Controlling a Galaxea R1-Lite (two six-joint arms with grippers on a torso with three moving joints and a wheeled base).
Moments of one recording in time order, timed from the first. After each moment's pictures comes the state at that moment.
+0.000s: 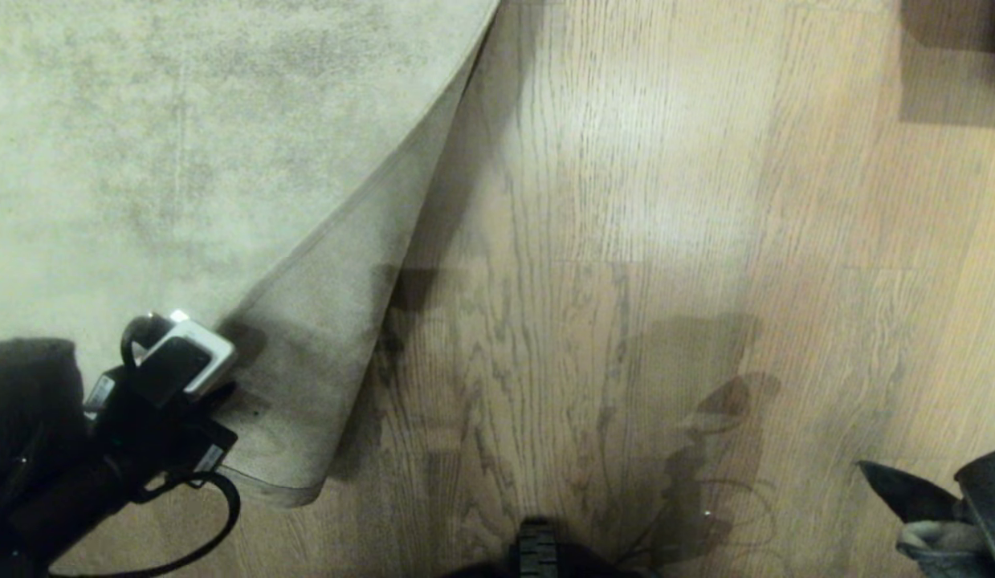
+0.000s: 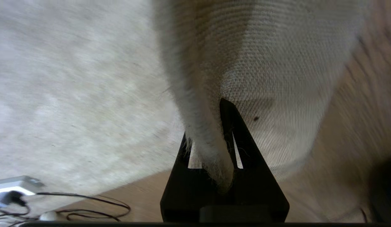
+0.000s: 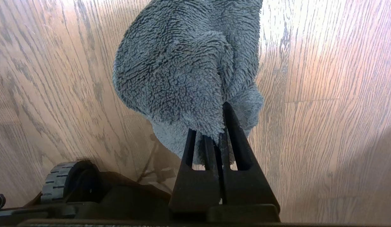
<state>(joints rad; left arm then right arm) -0.16 1.36 -0.33 -0.66 0.23 0.57 0.00 0.00 0.00 -0.02 -0.05 0.09</state>
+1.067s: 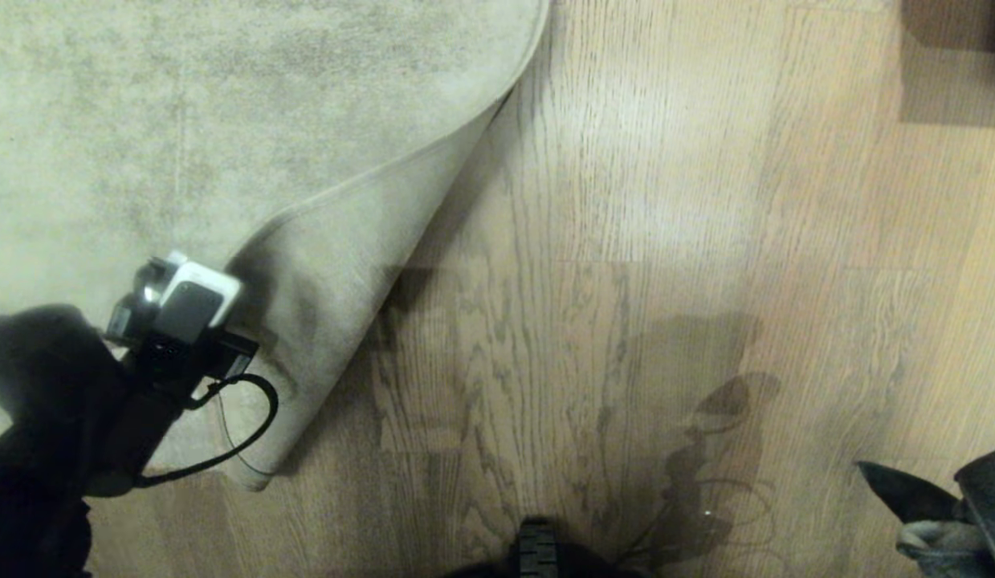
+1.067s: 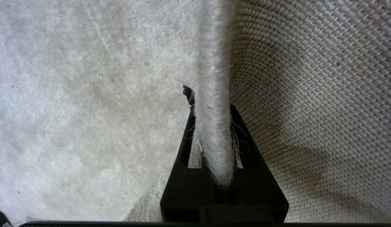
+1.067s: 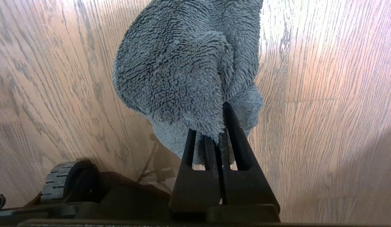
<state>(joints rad) -0.10 1.72 -0.32 -1.49 0.22 0.67 0.00 0.00 0.00 -0.02 -0.06 0.09</state>
